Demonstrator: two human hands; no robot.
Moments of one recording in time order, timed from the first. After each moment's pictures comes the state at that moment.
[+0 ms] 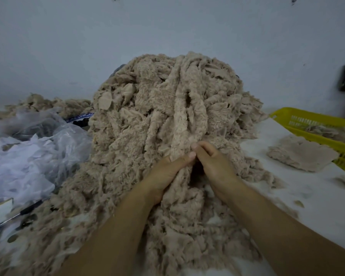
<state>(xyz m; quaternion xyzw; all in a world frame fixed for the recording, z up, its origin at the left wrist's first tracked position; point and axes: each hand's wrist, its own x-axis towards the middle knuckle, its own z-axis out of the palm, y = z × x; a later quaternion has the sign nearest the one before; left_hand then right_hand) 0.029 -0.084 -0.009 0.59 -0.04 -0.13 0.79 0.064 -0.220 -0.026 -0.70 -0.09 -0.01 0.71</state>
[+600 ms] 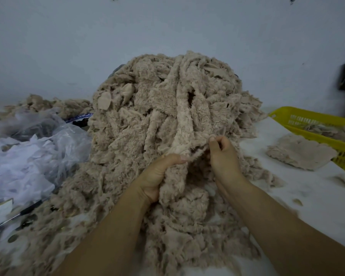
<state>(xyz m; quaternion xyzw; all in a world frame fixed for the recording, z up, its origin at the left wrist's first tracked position) 0.031 -0.068 -0.012 0.55 -0.07 -0.19 0.81 0.076 -0.230 -0.025 -0.72 0.02 -0.14 0.68</state>
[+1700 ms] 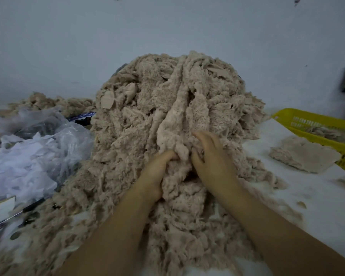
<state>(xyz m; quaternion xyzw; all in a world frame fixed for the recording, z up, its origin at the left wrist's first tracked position) 0.042 -0.071 -0.014 0.57 0.07 -0.06 0.82 0.053 -0.220 -0.018 -0.88 -0.19 -0.25 0.35</state>
